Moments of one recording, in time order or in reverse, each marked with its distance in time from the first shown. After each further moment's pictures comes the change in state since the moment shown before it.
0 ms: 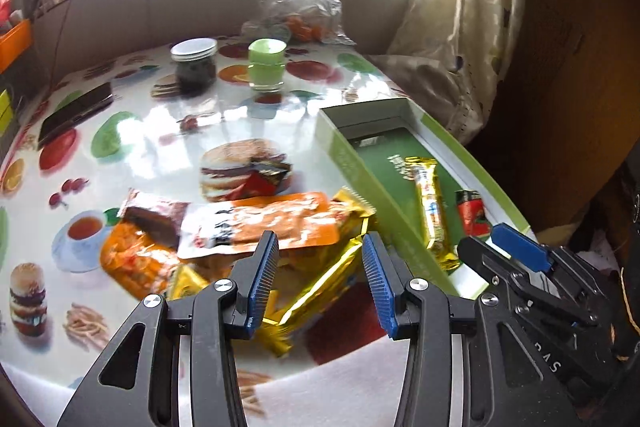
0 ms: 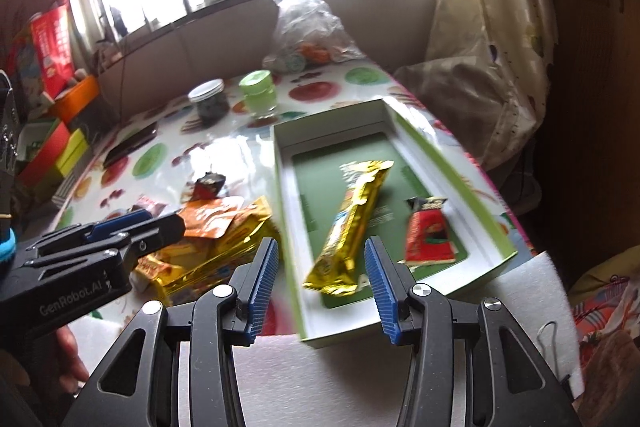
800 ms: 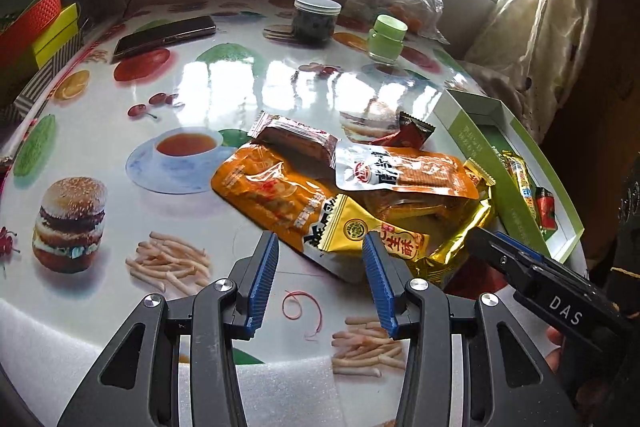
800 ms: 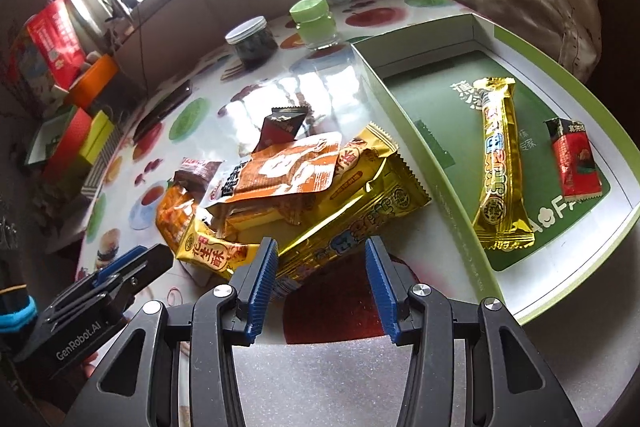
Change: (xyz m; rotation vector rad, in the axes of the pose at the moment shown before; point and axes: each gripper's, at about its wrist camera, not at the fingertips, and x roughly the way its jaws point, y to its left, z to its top) left arm -0.010 0.097 -0.047 -0.189 0.033 0.107; right arm 0.064 0.061 -0.014 0.110 0.187 0.162
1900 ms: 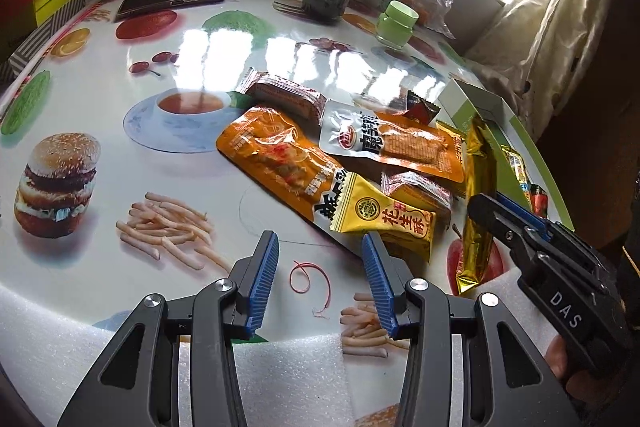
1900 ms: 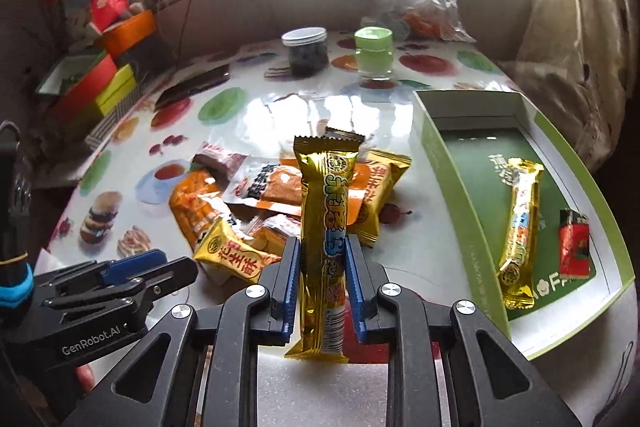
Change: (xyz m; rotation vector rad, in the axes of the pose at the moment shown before) left arm 0.006 0.015 -0.012 -0.070 0.061 -0.067; right arm -0.006 0.044 0.000 -0.298 -0.051 -0.040
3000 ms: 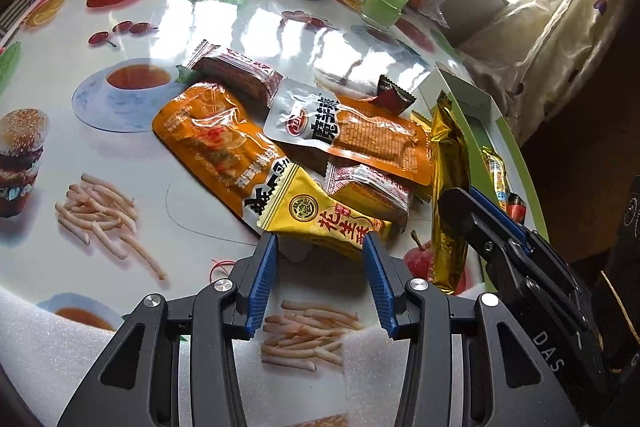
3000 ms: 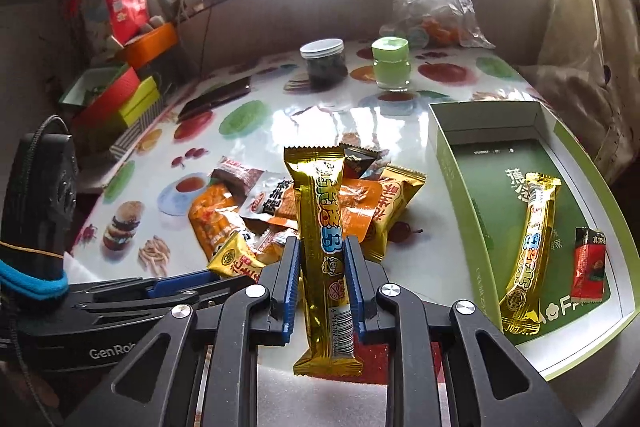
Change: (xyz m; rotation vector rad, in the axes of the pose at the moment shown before) left arm 0.020 -0.027 0.012 -0.086 0.096 -0.067; right arm -0.004 -0.016 0.006 0.020 -0.043 0.102
